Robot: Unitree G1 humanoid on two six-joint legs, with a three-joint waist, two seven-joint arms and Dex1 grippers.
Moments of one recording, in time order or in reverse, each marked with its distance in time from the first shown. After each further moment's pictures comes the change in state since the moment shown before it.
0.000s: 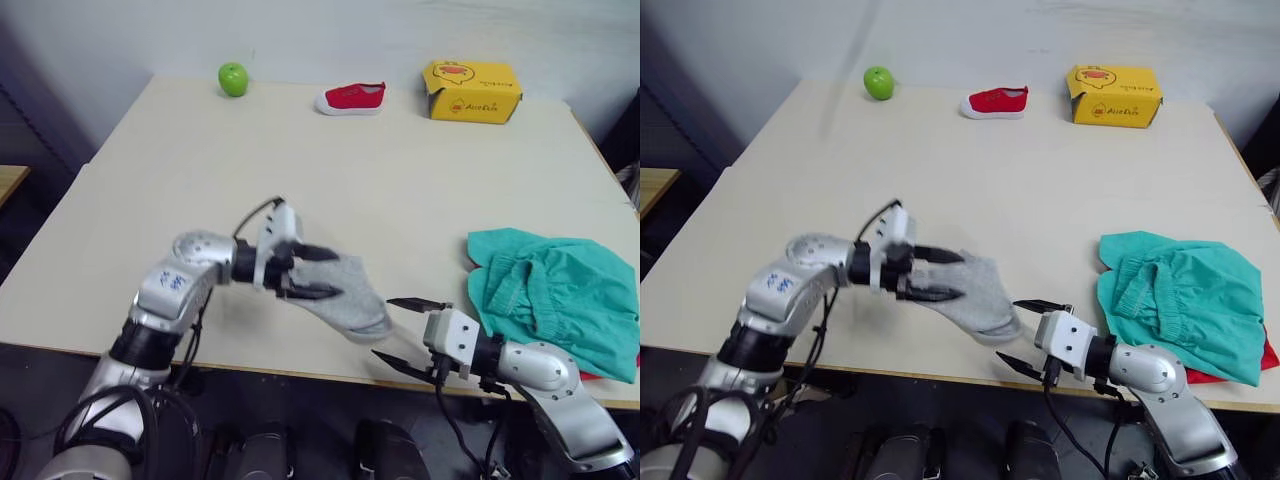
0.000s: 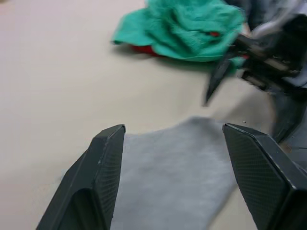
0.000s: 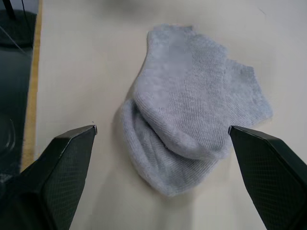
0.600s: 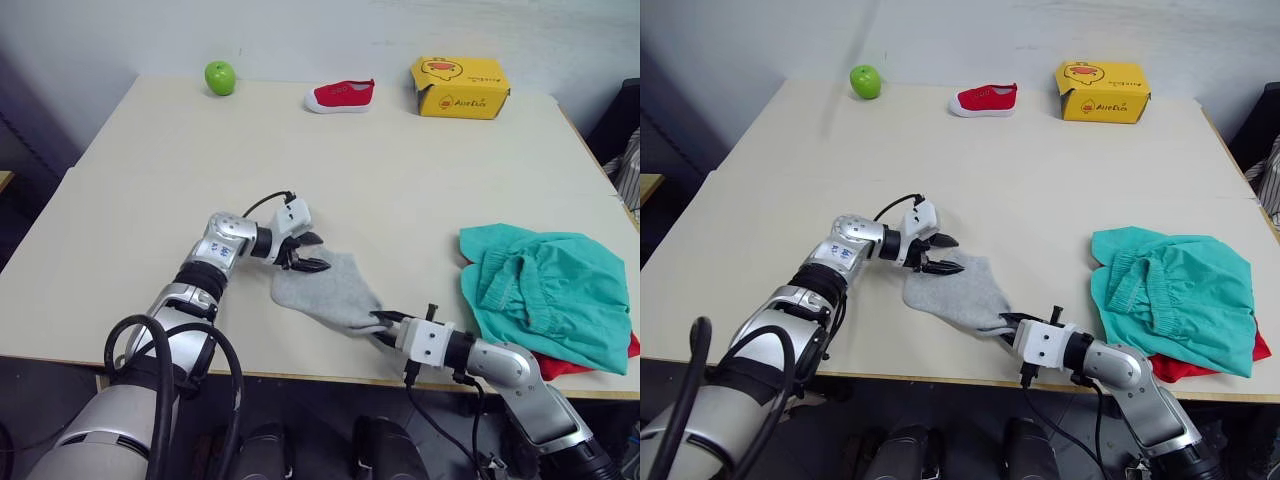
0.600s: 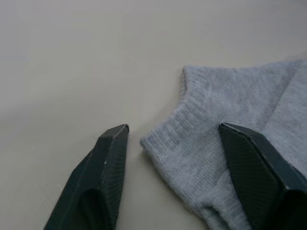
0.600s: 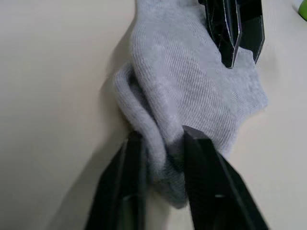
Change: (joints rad) left arm -0.341 -0.228 -0.057 0.961 0.324 -0.487 -0.016; right arm -0.068 0.049 0.083 0.171 -0.199 -0.210 -0.106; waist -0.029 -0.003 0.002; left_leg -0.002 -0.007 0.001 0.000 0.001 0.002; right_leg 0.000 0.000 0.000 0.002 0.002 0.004
